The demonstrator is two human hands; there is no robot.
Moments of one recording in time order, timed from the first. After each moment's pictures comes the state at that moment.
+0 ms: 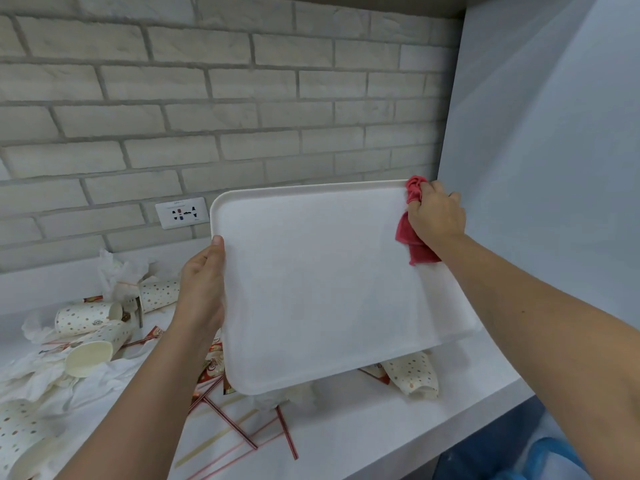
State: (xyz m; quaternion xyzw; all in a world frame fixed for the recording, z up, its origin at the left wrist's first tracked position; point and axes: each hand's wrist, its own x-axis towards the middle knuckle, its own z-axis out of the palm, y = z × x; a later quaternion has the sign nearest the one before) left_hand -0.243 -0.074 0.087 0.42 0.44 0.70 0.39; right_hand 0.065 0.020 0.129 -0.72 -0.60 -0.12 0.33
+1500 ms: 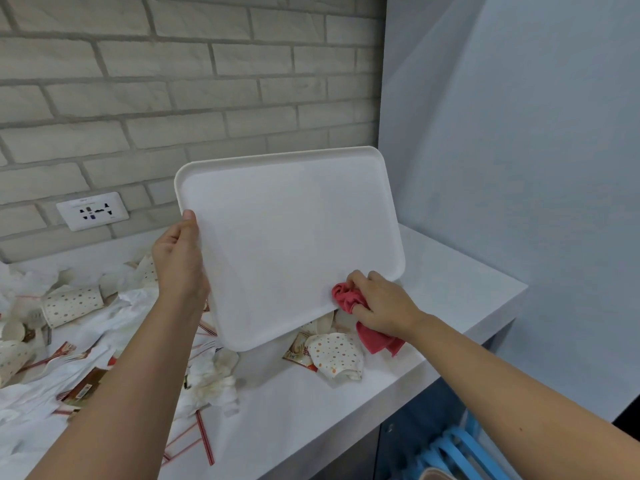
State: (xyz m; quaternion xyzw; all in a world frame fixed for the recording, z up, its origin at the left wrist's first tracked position) left_hand -0.144 -0.025 0.083 0.37 0.38 0.77 0.37; right_hand 0.124 -0.066 0.012 -0.59 -0.79 0.05 0.17
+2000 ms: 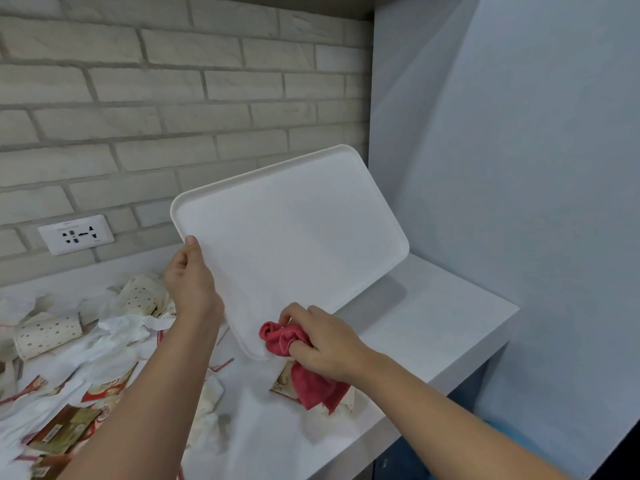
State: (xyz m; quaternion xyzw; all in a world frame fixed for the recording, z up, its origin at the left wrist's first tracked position) left_hand -0.108 -0.007 0.078 0.30 0.40 0.79 0.34; right_hand 0.060 -0.088 0.032 -0.49 -0.82 0.14 0.26
